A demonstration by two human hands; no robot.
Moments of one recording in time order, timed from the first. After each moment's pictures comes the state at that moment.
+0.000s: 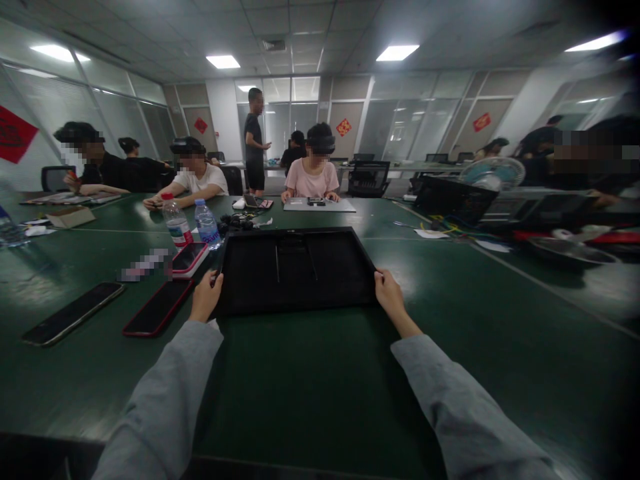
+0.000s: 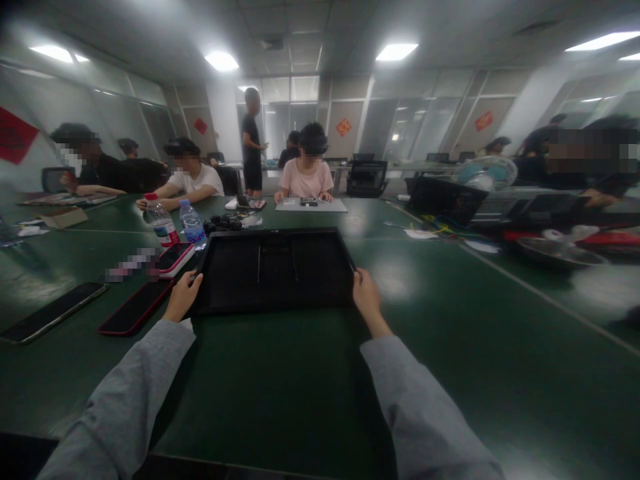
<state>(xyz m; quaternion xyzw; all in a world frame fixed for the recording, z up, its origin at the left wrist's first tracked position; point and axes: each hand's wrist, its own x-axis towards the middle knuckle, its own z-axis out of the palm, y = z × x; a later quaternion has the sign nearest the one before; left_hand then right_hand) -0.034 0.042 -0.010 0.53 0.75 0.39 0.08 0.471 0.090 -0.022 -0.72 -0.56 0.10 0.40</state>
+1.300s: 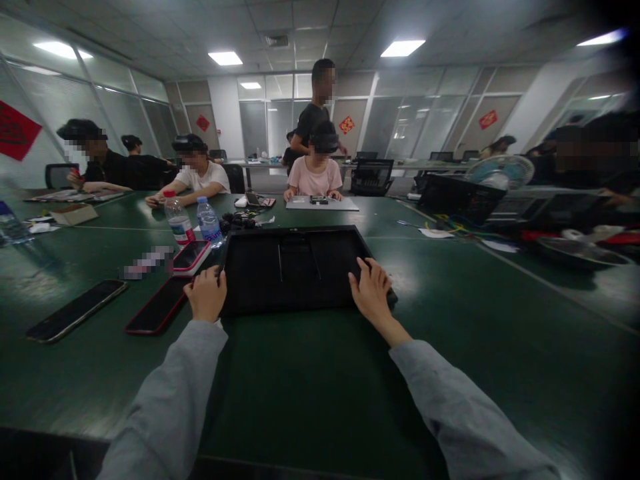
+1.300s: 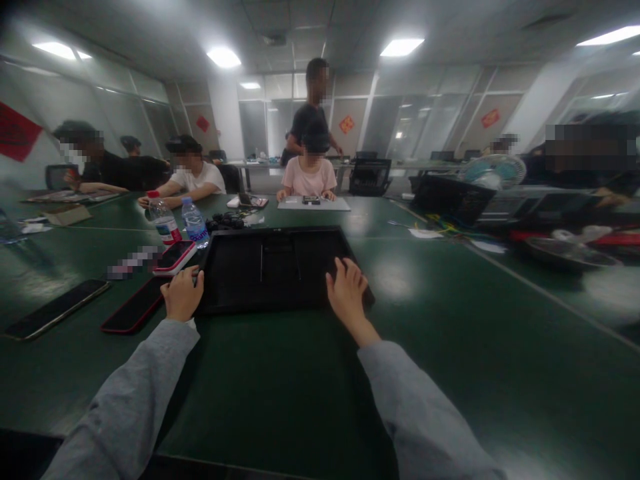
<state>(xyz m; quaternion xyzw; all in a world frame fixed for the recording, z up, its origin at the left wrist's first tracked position) -0.004 0.019 0.015 0.53 0.78 0.31 -0.10 0.398 0.052 -0.002 -0.62 -0.68 -0.16 0.35</state>
